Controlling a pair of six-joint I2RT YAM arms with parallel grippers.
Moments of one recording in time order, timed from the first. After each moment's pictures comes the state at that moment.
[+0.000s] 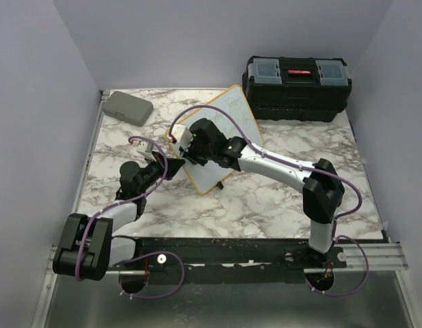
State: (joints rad) left arm -0.16 1.22 0.26 0.91 0.55 -0.59; right arm 0.95 1.89 1.59 -0.35 0.00 -0.38
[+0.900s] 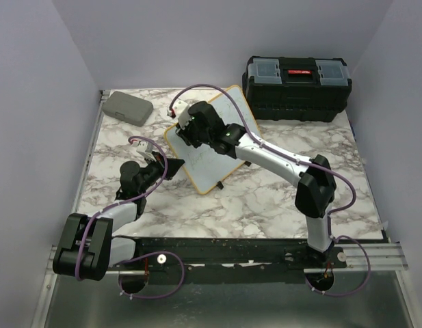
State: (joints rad) left arm -0.16 1.22 0.26 0.90 0.54 -0.59; right arm 0.91 1.99 1.81 -0.34 0.09 -0.24
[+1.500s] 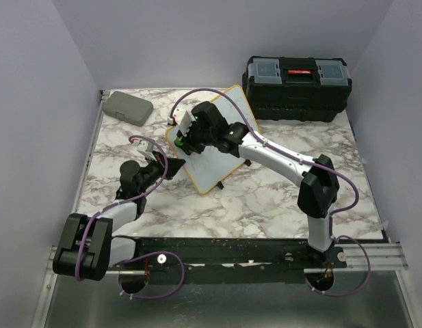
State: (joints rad) left arm -0.16 1.22 0.26 0.90 0.56 -0.59; right arm 0.87 1.96 1.78 -0.41 -0.15 -0.31
